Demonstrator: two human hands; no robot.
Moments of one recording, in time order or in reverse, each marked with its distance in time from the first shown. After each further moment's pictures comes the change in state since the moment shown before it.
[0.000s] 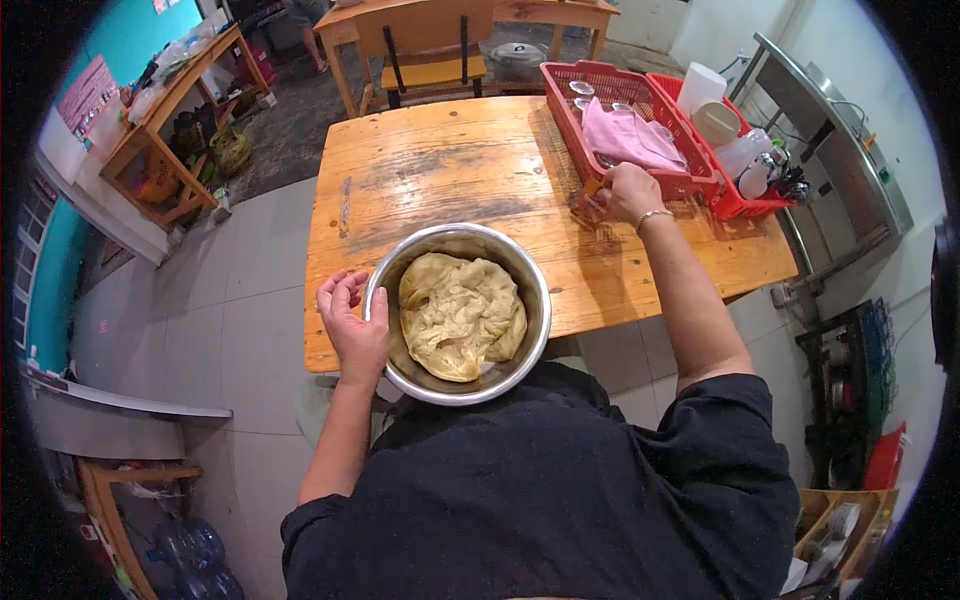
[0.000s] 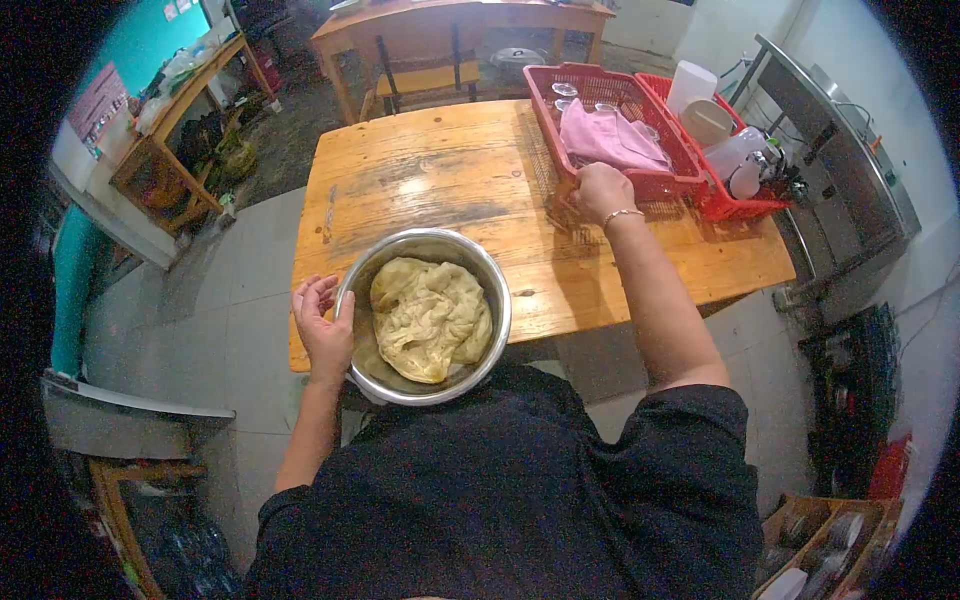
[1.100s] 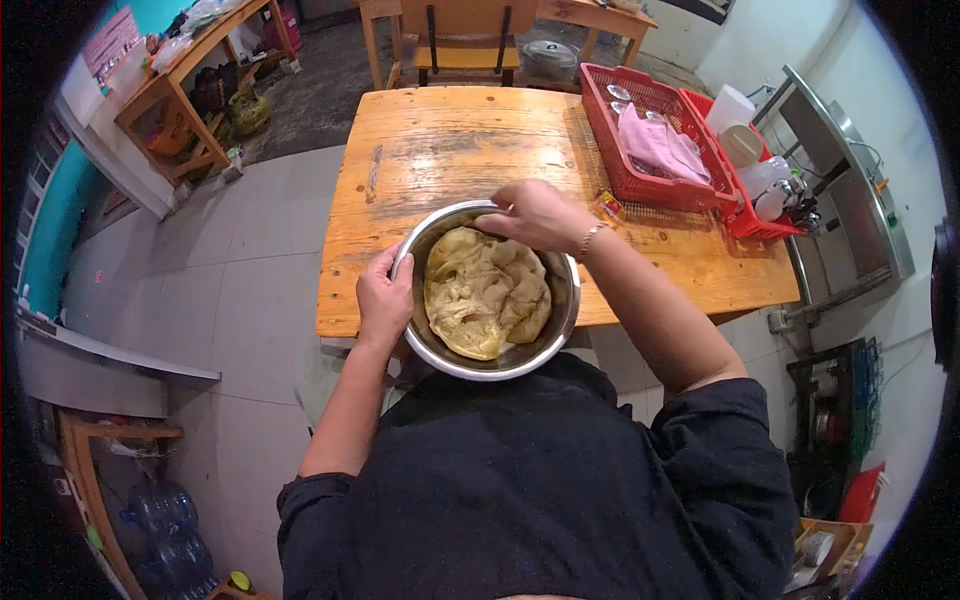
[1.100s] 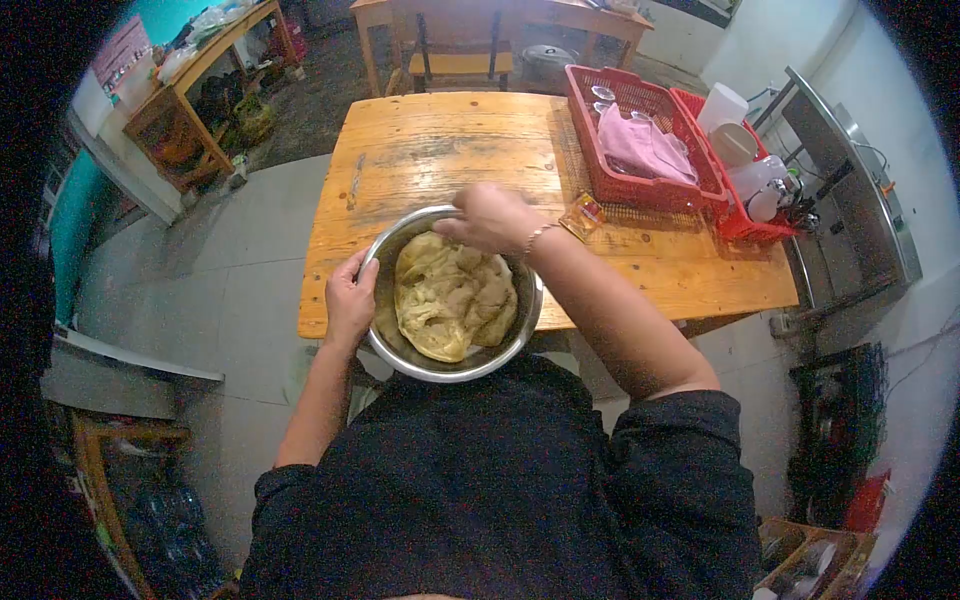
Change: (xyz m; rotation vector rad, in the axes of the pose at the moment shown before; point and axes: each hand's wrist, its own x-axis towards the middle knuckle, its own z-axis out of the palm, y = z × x) left_hand 0.001 -0.015 0.004 -0.271 -0.150 -0.262; right_hand -0.059 -0.184 -0.032 0.411 -0.393 -0.426
